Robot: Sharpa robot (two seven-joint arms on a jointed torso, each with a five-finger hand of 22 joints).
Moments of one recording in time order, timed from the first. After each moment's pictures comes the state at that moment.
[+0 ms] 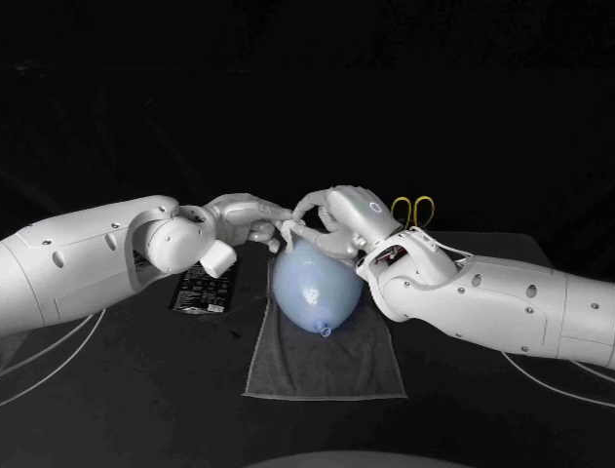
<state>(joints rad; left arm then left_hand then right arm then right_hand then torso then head) 1.27 -0.76 -0.05 1.34 -0.13 0.04 -0.09 1.18 -0.06 0.81 0.03 0.04 0.85 0.13 0.58 0.84 0.72 0.08 1.08 0.32 1.03 0.04 1.59 0.75 0.17 0.75 0.15 1.19 0.64 1.22 -0.55 -0.16 1.44 -1.50 -0.83 -0.06 1.28 -0.14 0.47 -0.02 0.05 0.94 0.13 0.38 0.30 1.46 0.04 1.47 1.31 1.47 -0.03 1.57 1.31 0.07 1.46 0.07 1.19 1.31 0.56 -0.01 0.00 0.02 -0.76</state>
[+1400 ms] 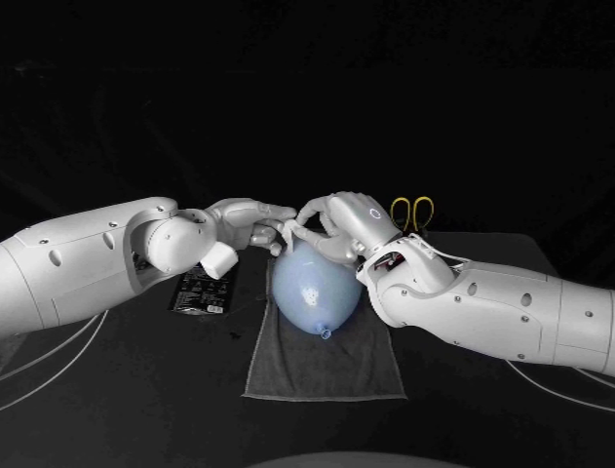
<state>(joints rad) 1.27 -0.76 -0.05 1.36 -0.06 0.04 -0.13 1.15 -0.18 0.68 0.10 0.05 0.84 0.14 0.55 0.88 0.73 0.09 1.09 0.31 1.09 0.04 1.59 0.79 0.17 0.77 0.14 1.18 0.63 1.20 -0.55 -0.16 1.44 -1.54 -0.84 -0.11 1.31 -0.12 0.46 -0.02 0.05 1.00 0.10 0.41 0.30 1.46 0.03 1.48 1.31 1.47 -0.04 1.57 1.31 0.07 1.46 0.07 1.19 1.31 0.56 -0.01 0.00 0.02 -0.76</state>
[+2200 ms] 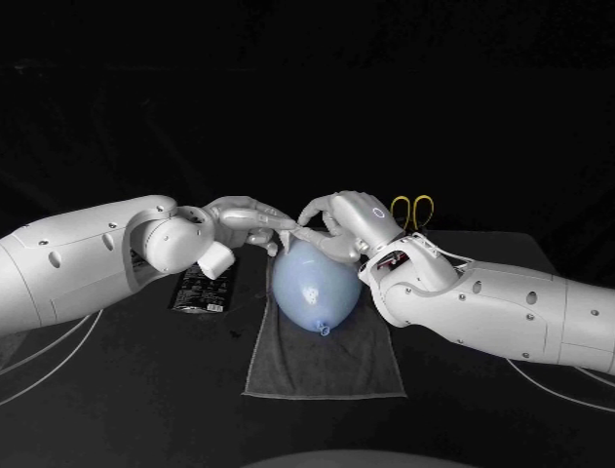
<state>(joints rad) 1.27 -0.77 -0.05 1.35 -0.14 0.05 -0.13 1.37 -0.14 0.63 0.03 0.05 0.93 0.14 0.43 0.77 0.74 0.08 1.06 0.27 1.07 0.03 1.59 0.78 0.17 0.79 0.14 1.16 0.61 1.20 -0.56 -0.16 1.45 -1.52 -0.84 -0.10 1.31 -0.12 0.46 -0.02 0.05 1.00 0.10 0.41 0.30 1.46 0.03 1.47 1.31 1.46 -0.04 1.56 1.31 0.07 1.46 0.07 1.19 1.31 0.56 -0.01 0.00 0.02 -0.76</state>
